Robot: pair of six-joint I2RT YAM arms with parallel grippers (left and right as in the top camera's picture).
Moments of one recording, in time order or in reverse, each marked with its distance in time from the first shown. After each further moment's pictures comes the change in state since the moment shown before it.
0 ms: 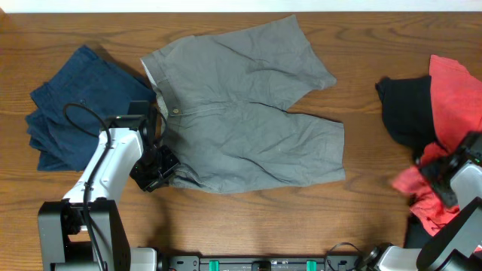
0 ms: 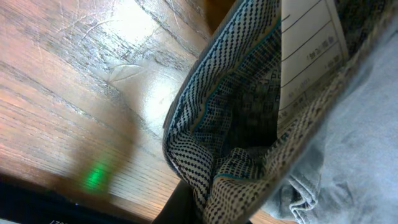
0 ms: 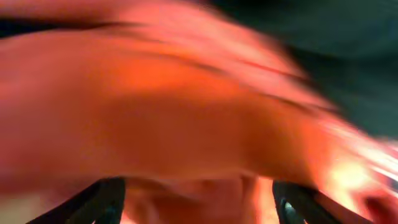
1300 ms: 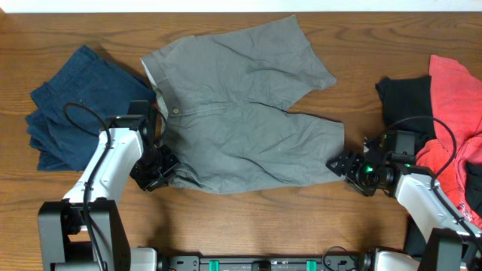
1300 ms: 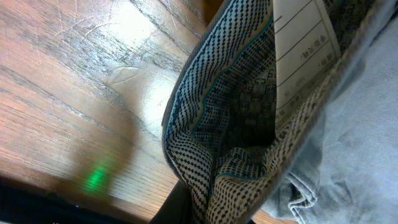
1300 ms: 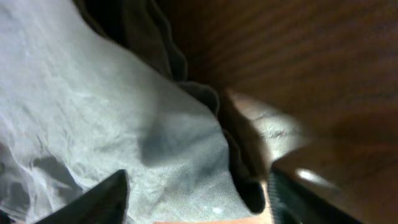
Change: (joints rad) left arm 0.000 0.000 0.000 0.002 0.000 0.006; right arm 0.515 -0.150 -0.237 0.046 -0.658 0.072
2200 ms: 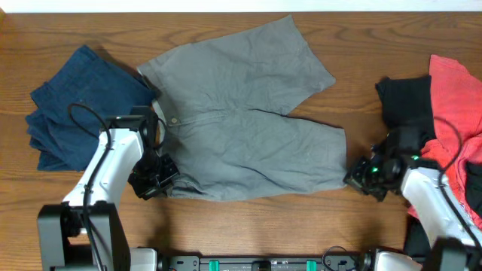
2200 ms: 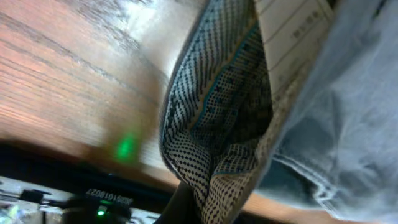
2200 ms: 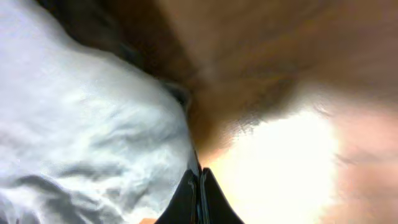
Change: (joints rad) left arm -0.019 -0.029 0.000 -0.143 0.000 0.133; right arm -0.021 -0.059 0.158 -0.334 0.148 -0.010
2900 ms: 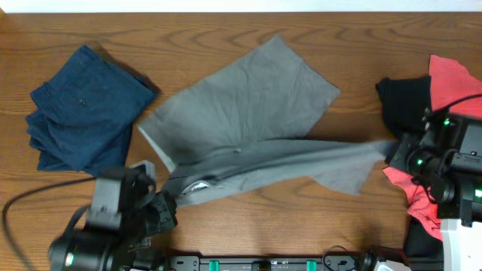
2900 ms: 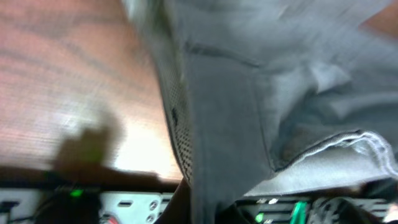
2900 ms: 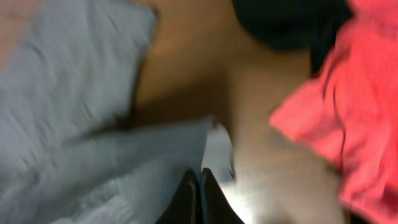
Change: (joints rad) left arm -0.174 -0.867 -0.001 -0.122 0.079 -0.044; right arm -0.029 -0.356 0.414 -0.289 0.216 -0.177
